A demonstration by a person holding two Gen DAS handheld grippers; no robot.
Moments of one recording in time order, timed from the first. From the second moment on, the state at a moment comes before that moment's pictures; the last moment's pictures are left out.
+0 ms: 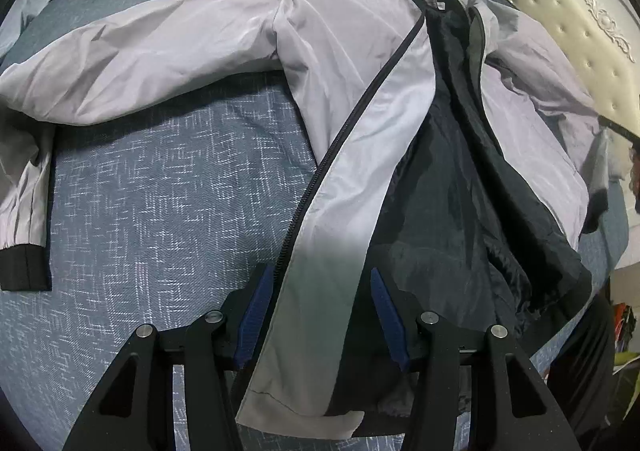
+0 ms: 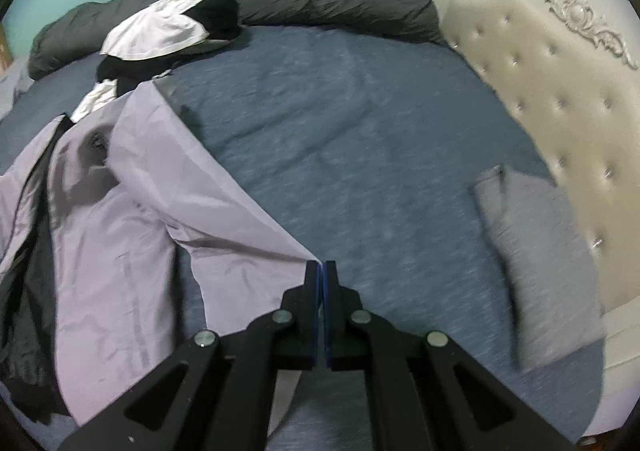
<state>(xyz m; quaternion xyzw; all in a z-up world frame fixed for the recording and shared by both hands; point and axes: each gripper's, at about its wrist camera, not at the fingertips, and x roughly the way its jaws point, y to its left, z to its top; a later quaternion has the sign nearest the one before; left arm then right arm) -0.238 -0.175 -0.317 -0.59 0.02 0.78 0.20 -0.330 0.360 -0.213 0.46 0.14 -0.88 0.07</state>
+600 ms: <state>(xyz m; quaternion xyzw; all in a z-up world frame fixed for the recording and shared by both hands) -0.245 -0.191 -0.321 -0.60 0.02 0.78 0.17 -0.389 0.417 -0.217 0.45 0.16 -0.88 -0.03</state>
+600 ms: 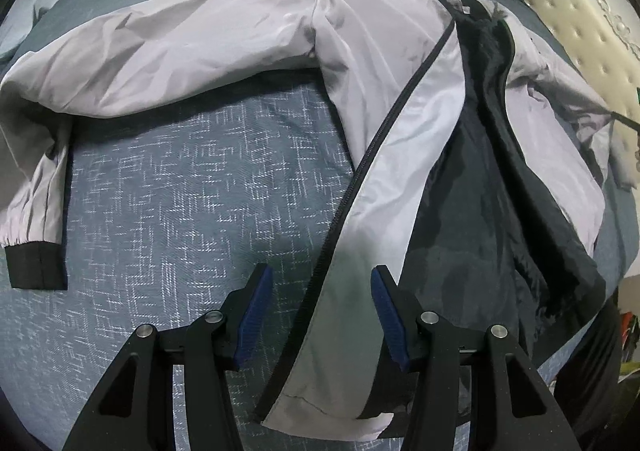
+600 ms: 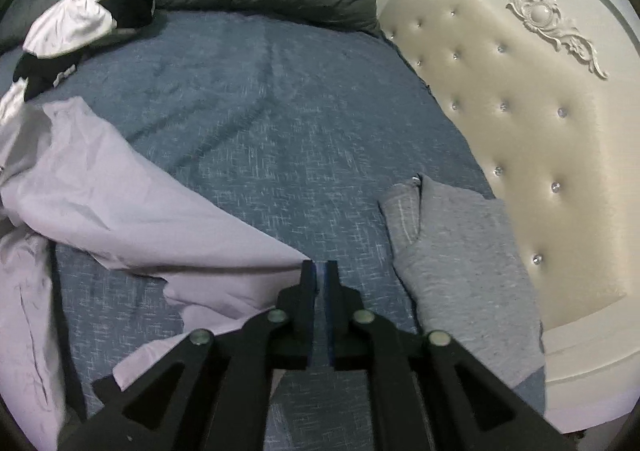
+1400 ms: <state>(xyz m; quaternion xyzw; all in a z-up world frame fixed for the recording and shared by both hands) -0.218 -0.169 -0.279 -0.57 0.03 0.80 0.19 -0.236 0.304 -0.300 0.59 0.11 -0.74 0.30</state>
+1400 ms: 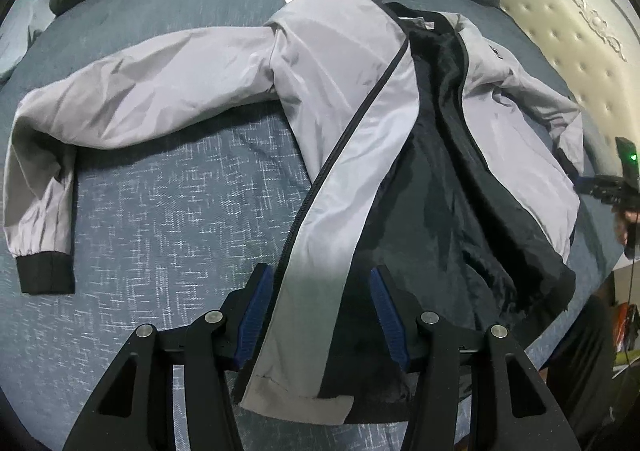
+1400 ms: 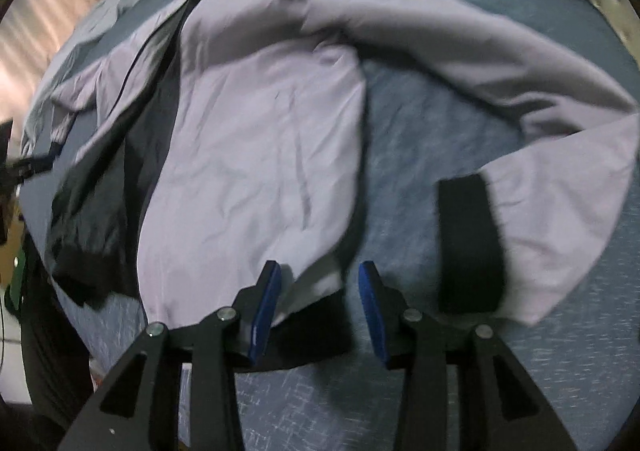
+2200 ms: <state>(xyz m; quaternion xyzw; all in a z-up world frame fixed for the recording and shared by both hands) -0.216 -0.187 -0.339 -0.61 0.01 0.77 0.19 -0.228 0.299 -0.310 0.59 0.10 -0.73 0.32</state>
